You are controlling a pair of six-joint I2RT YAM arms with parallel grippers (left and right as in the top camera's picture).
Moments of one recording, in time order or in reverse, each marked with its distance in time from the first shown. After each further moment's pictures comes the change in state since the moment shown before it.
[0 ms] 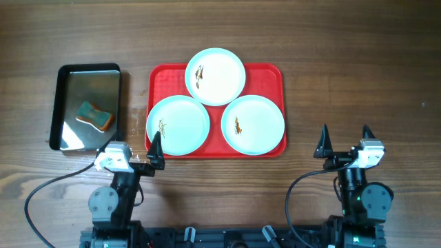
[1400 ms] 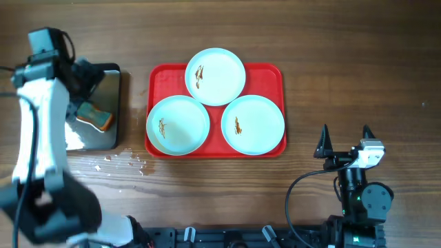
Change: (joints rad) left arm 0.266 1.661 1.437 -0.951 -0.233 -0.538; right arm -0.002 0.001 0.000 0.000 0.000 0.000
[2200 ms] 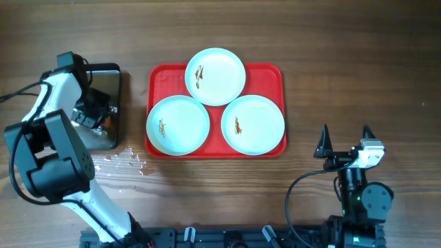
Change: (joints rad) left arm 0.049 0.325 -0.102 0.120 0.048 -0.093; right arm 0.000 0.000 0.000 0.000 0.000 0.000
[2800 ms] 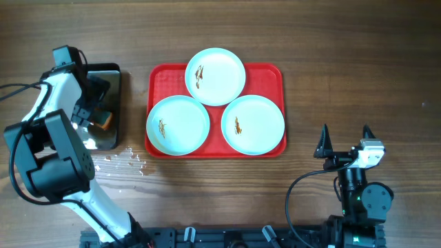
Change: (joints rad) left arm 0.000 0.000 0.000 0.200 -0.115 -0.002; right arm 0.000 0.000 0.000 0.000 0.000 0.000
